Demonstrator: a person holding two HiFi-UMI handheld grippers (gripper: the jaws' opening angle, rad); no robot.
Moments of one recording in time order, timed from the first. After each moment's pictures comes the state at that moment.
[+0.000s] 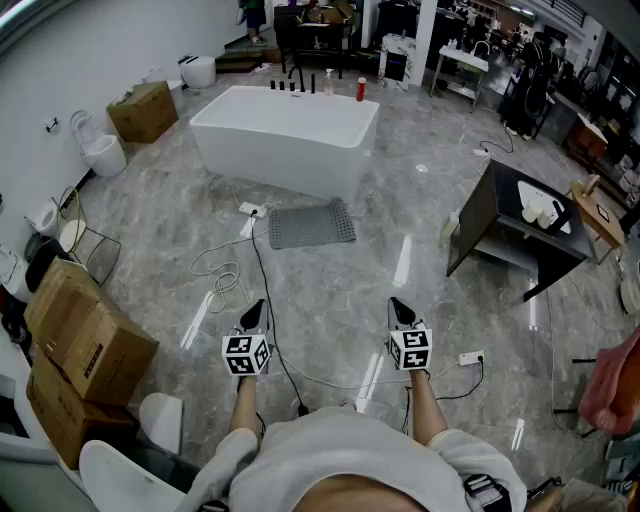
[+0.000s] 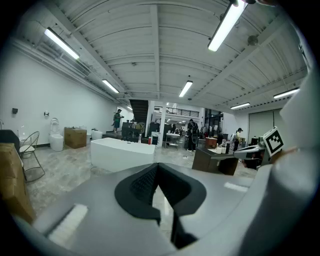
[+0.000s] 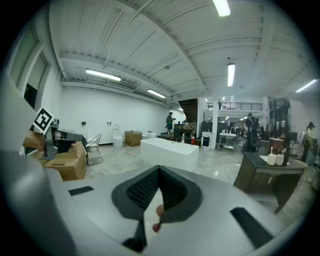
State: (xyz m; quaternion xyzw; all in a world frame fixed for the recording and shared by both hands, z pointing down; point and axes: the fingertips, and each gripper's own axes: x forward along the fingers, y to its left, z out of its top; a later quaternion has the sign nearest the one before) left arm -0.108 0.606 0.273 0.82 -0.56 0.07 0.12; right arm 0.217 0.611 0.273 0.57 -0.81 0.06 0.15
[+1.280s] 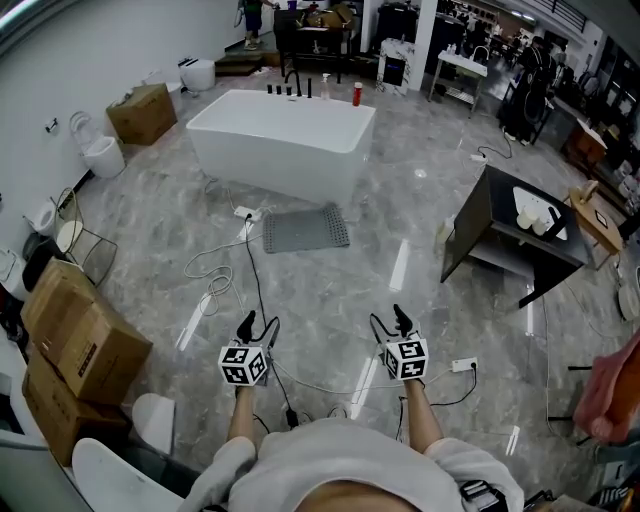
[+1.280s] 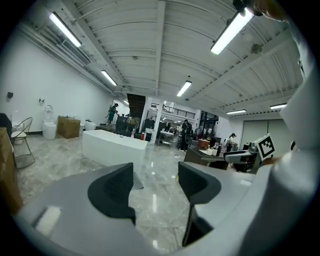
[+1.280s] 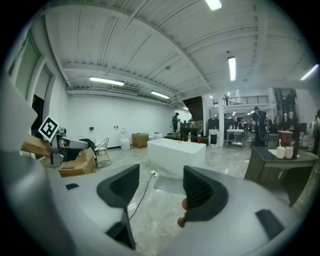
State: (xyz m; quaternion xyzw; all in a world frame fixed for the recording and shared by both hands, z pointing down) left arm -0.063 0.622 0.300 0.83 -0.53 0.06 0.16; right arm 0.238 0.619 0.290 0.53 -0.83 0.09 0.12
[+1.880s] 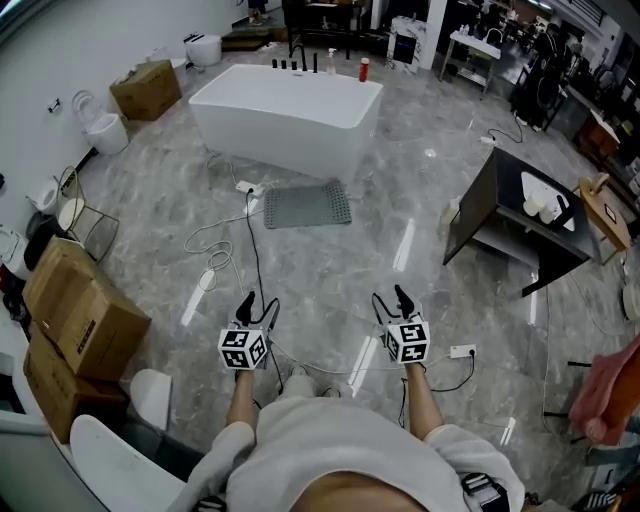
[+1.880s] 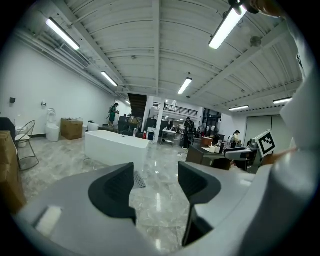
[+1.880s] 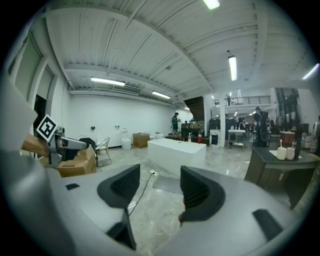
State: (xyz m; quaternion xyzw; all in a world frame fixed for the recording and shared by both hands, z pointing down) left arm -0.029 0.626 0.309 0.82 -0.54 0.07 0.16; right arm 0.272 0.611 0.299 0.52 -0.84 0.08 0.12
